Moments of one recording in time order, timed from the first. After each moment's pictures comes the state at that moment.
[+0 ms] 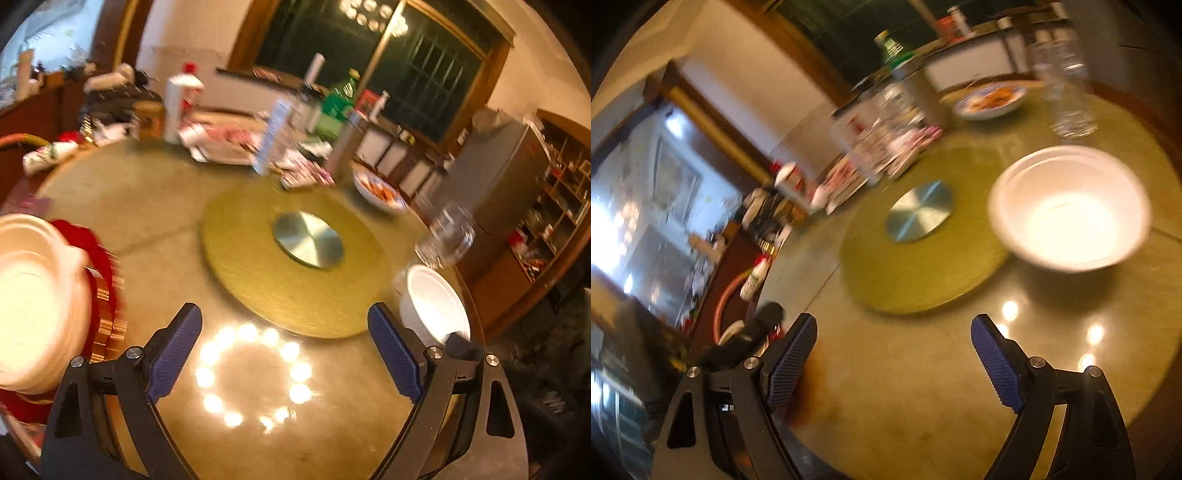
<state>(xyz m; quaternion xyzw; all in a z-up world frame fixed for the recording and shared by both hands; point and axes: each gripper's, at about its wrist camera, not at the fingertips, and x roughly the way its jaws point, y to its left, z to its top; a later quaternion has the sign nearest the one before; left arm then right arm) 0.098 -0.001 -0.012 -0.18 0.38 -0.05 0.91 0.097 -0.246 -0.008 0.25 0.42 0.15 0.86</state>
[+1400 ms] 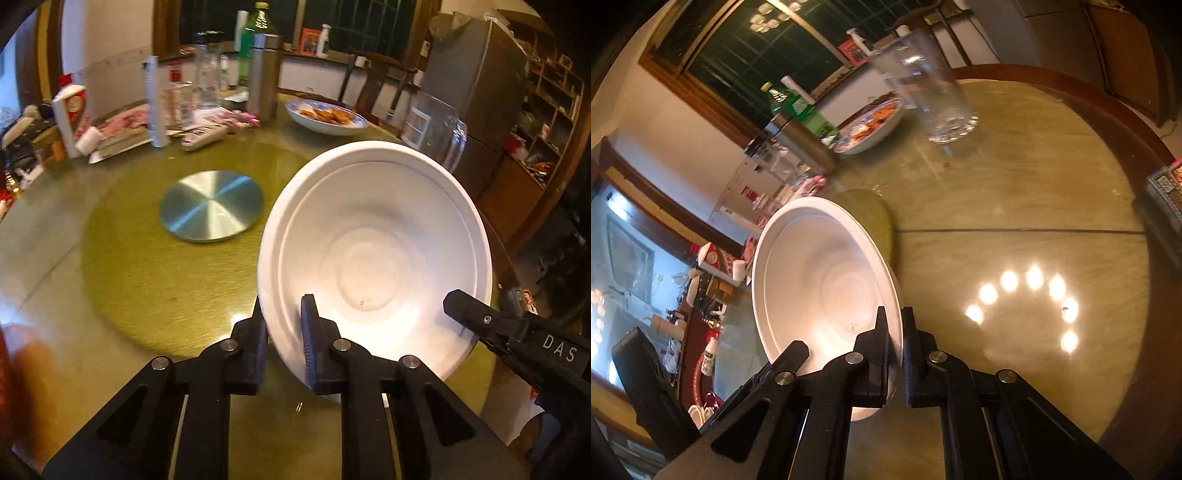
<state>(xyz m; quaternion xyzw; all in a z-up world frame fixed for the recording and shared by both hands) 0.148 -0.125 -0.045 -0.03 0.43 -0.08 0.90 0.134 -0.345 -0.060 0.32 0.41 0.02 0.85</state>
